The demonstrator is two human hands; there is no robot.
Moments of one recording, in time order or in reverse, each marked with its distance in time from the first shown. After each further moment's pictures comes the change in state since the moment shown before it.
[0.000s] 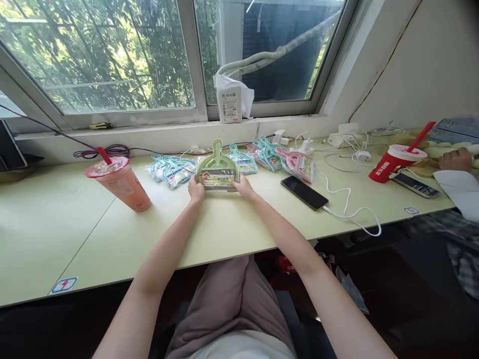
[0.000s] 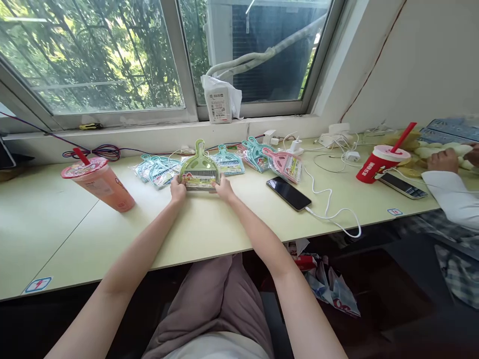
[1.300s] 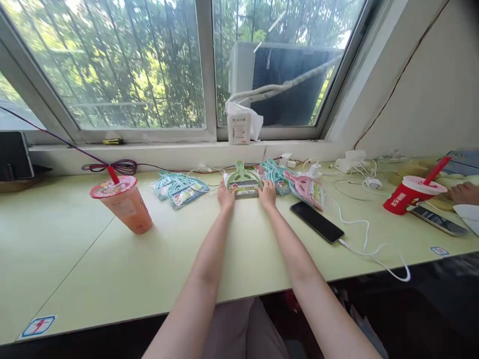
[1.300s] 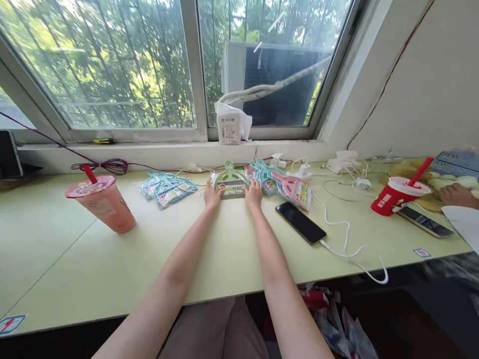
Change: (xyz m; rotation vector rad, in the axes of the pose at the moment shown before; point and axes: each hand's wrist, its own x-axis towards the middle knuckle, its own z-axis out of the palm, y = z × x) left_hand 0.024 0.026 0.104 0.282 -0.069 0.067; right_hand 0.067 0.028 -0.064 -0.921 0.433 -0.138
